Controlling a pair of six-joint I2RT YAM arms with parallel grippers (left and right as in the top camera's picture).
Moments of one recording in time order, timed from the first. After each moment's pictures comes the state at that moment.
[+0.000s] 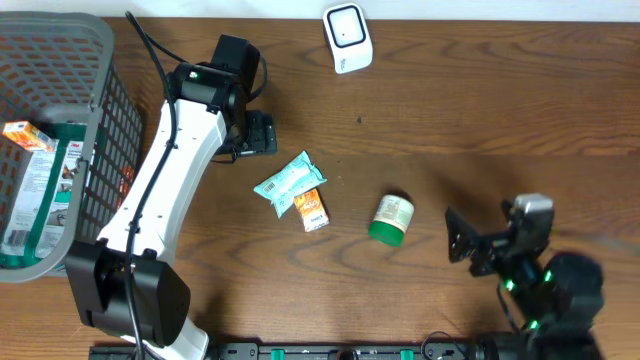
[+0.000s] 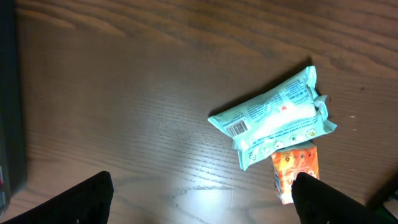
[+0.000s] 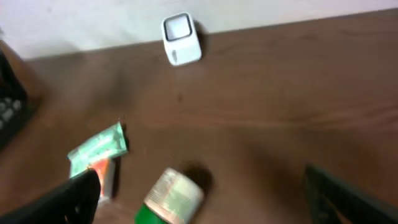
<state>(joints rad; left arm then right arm) -0.25 1.76 1.63 -1.27 -0.08 -0.38 0.01 0.45 0.61 -0.62 -0.28 0.18</state>
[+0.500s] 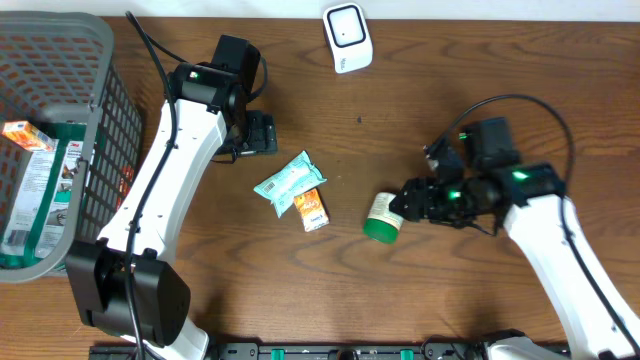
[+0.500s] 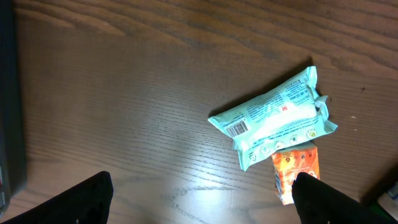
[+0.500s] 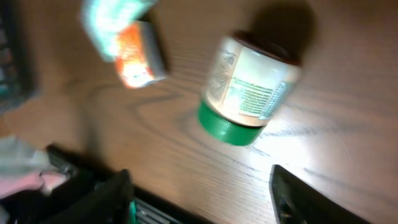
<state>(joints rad) -0.25 1.76 1.63 -1.27 -0.08 -0.38 0.24 1.38 1.05 -1.00 -0.48 0.33</state>
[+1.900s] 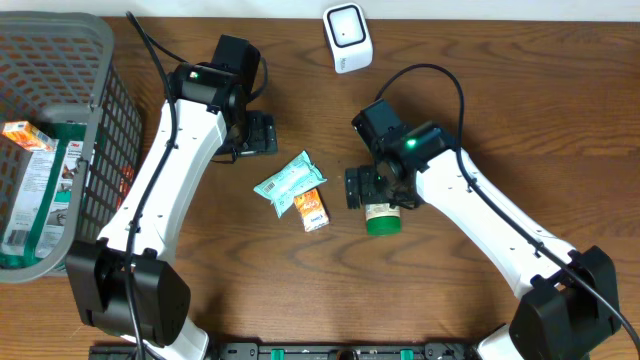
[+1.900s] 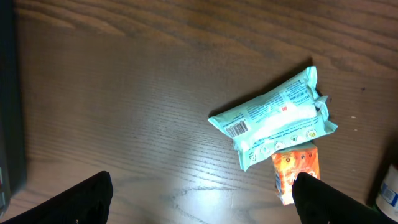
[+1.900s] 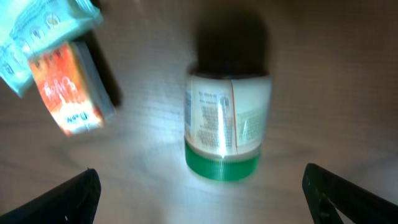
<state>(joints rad) -0.25 1.76 1.63 -1.27 -0.08 -0.38 0.58 1.69 1.36 -1.10 -0.01 0.51</state>
